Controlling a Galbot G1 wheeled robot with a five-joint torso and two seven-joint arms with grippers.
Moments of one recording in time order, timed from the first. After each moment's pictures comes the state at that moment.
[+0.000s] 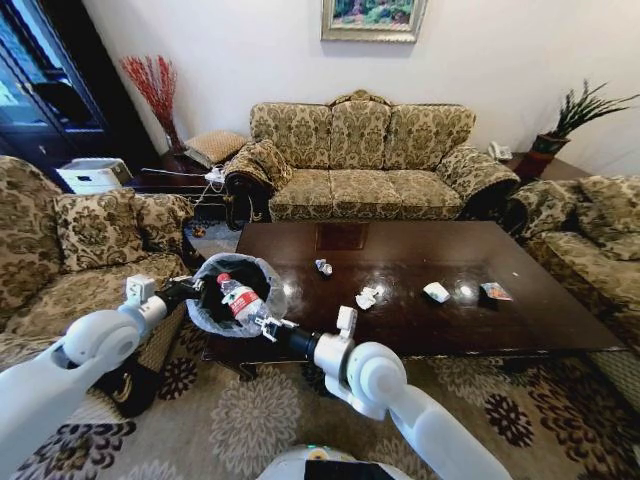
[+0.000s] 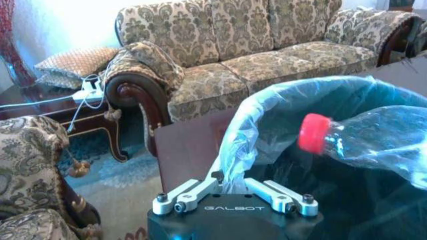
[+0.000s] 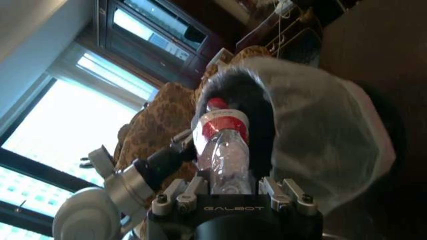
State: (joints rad) left arm 1.54 -0.46 -0.82 -2.06 -0.96 0.36 -0.06; right arm -0.89 1.20 -0.24 2.19 1.51 -0.45 0.50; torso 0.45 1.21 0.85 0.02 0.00
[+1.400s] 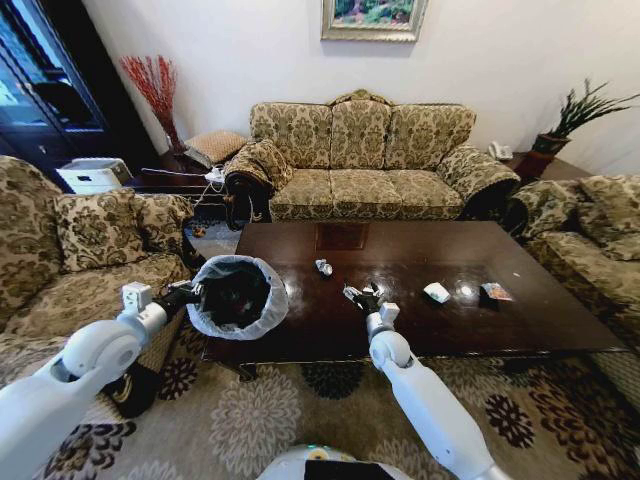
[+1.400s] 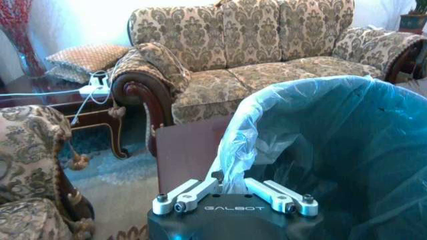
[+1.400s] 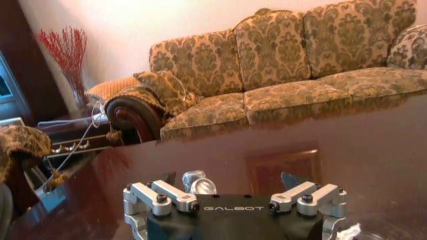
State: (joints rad) left arm 1.57 -0.56 -0.84 -2.09 -0.96 0.36 -0.07; right arm -0.94 1.25 0.05 1.53 0.57 -0.03 0.26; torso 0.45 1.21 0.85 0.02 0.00
